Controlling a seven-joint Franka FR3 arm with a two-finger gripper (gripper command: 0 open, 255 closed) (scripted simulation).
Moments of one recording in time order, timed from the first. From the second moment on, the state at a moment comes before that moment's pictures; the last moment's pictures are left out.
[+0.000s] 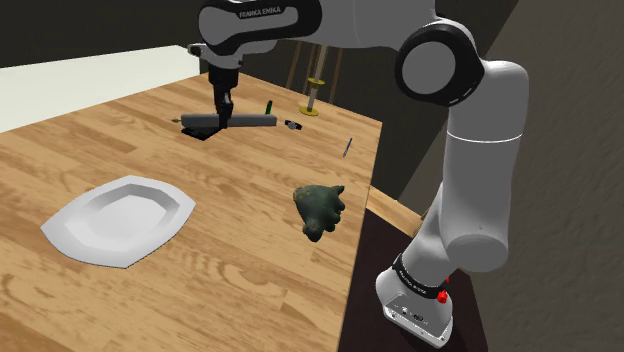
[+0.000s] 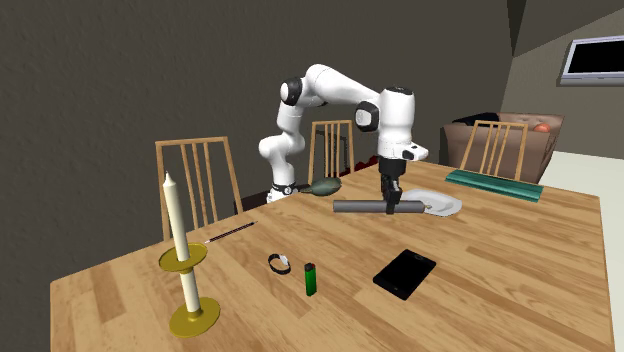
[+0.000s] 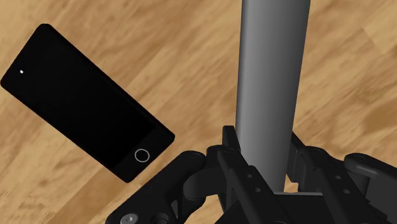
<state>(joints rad) 0.29 0.42 -0.16 -1.52 0.09 1.93 -1.01</state>
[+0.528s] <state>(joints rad) 0.30 0.45 -0.16 -1.58 0.10 2.02 -1.01</state>
